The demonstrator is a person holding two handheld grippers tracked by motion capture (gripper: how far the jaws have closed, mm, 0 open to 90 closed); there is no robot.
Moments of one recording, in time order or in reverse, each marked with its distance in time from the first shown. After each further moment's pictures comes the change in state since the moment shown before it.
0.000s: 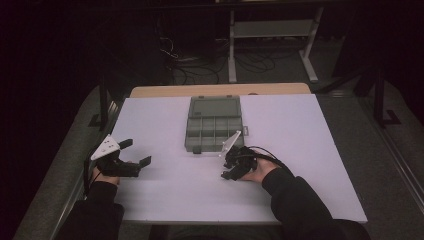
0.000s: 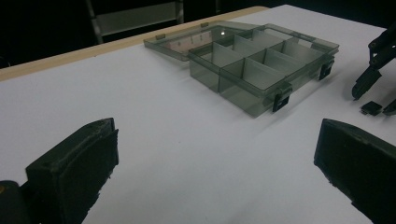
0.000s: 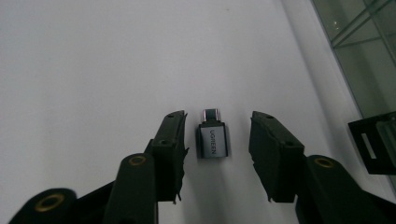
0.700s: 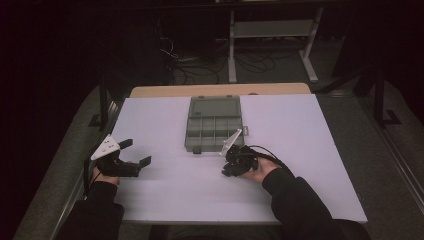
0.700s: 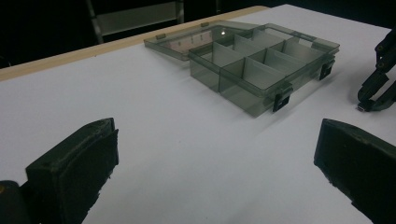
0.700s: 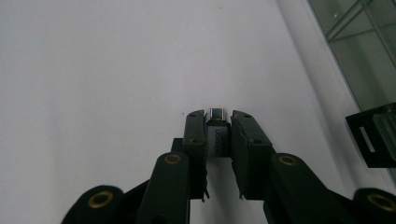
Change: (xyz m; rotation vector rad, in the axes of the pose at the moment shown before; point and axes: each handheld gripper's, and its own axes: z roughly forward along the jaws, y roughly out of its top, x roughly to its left) left arm 0.000 0.000 0.000 0.001 0.001 -0.001; right arm -0.004 -0.001 0.000 0.003 0.011 0.042
